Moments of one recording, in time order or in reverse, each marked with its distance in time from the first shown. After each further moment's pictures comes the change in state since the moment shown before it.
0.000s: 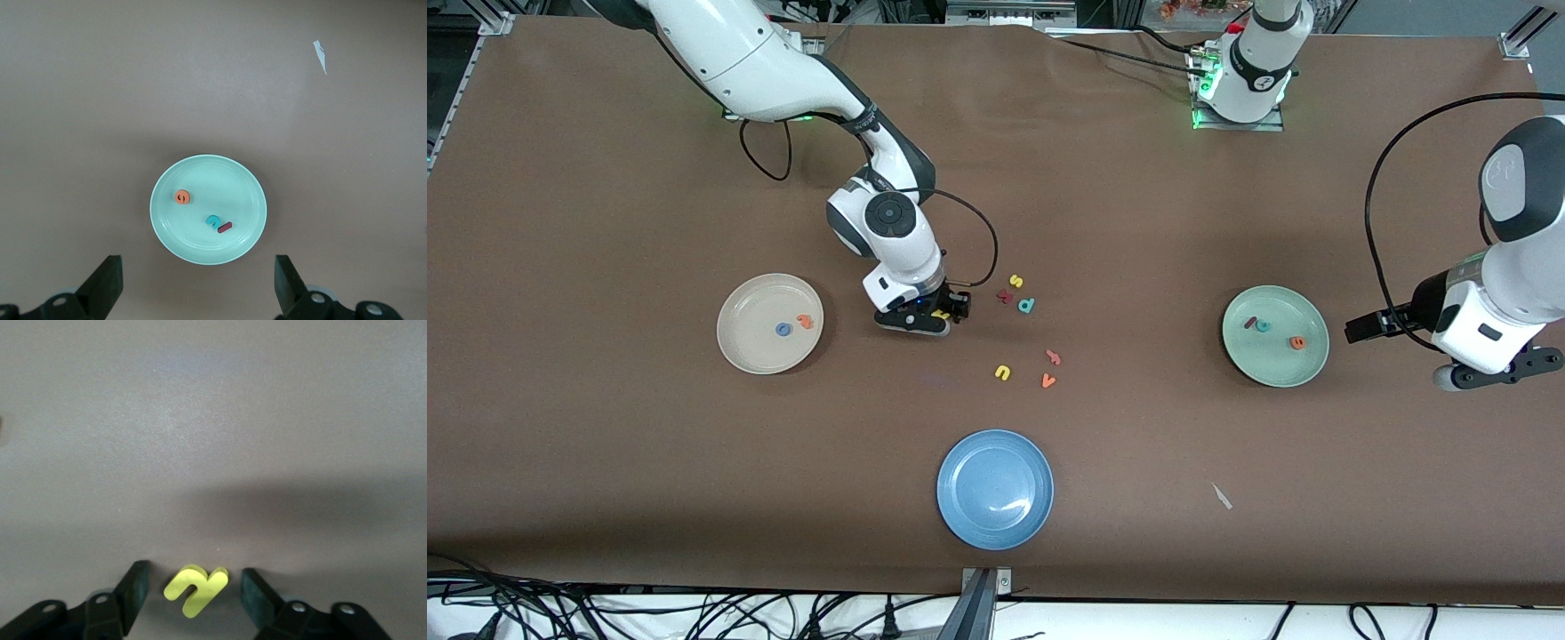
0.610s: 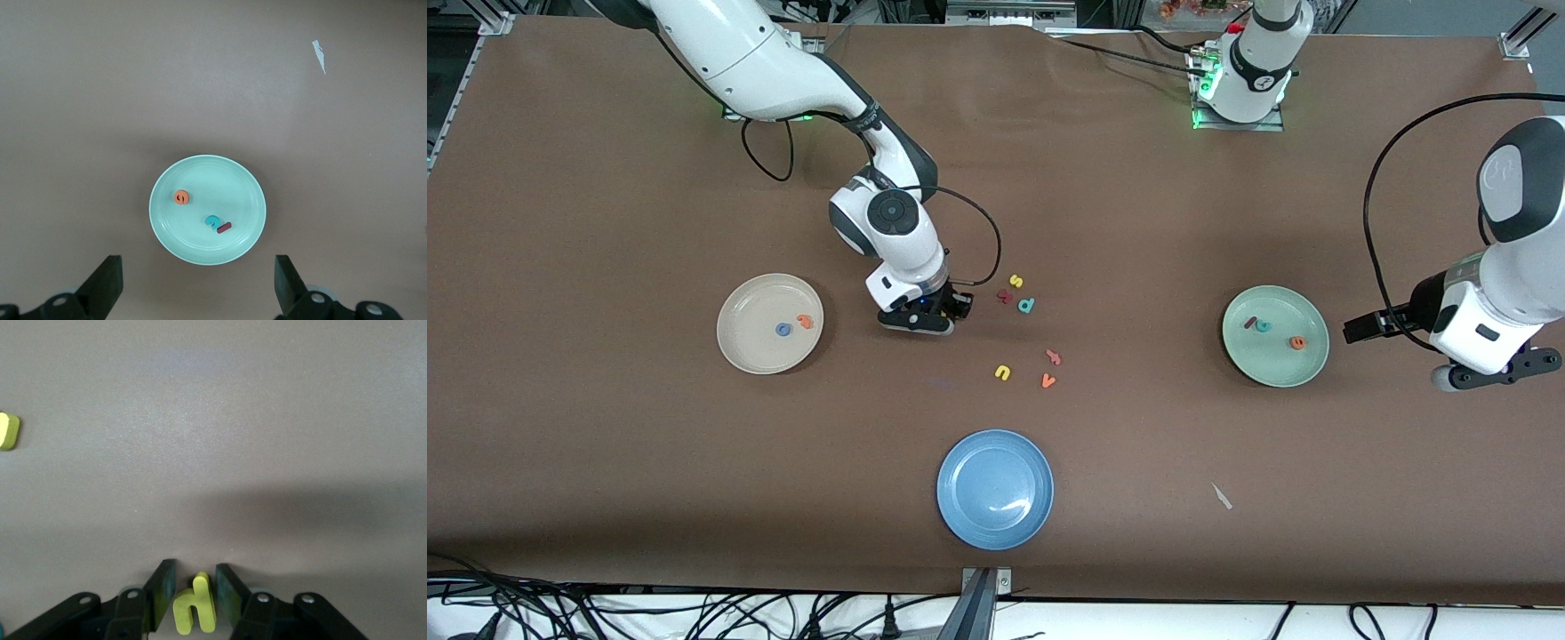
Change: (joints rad) left arm -0.001 0.001 0.000 0.000 0.000 0.001 0.000; right arm 0.006 0.000 0.000 0.009 -0.005 0.002 0.000
